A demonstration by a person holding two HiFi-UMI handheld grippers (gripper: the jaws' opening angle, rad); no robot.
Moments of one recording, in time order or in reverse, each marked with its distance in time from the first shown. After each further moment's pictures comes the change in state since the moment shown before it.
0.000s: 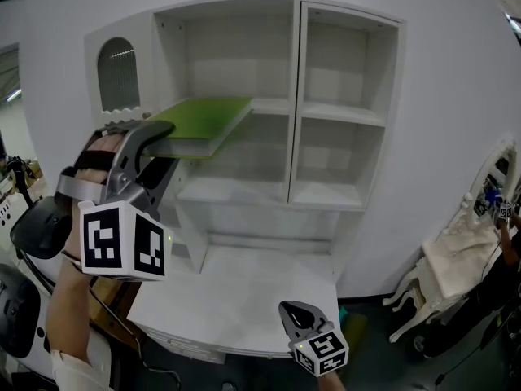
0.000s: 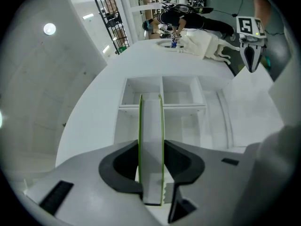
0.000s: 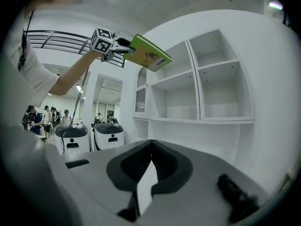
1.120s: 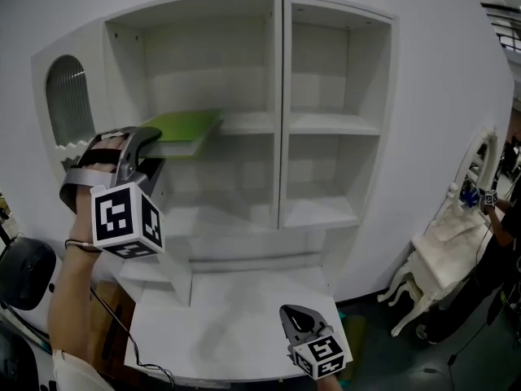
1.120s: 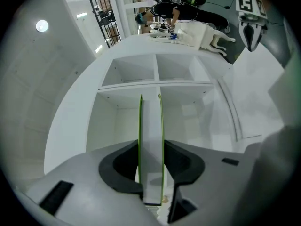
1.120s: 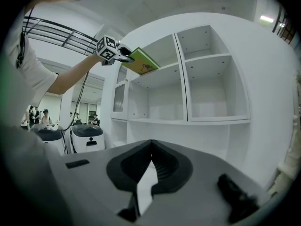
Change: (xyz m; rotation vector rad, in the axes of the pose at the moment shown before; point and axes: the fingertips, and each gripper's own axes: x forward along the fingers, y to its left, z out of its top) left arm 0.176 -0.034 -0.065 0.044 -0.015 -0.058; right arm 0.087 -0.065 0.004 0.044 0.000 -0.203
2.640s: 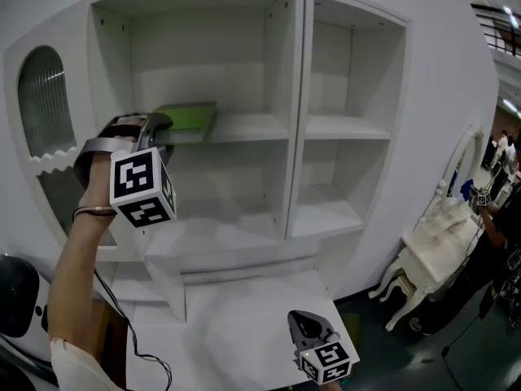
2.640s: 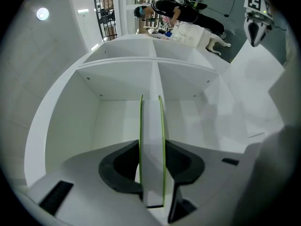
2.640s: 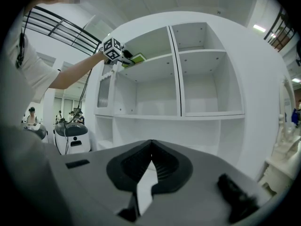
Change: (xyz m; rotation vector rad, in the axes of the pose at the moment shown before) left arm 0.126 -0.022 -0.036 -0.011 -0.063 -0.123; right arm 0.050 -0.010 -0.010 0.038 0.043 -0.169
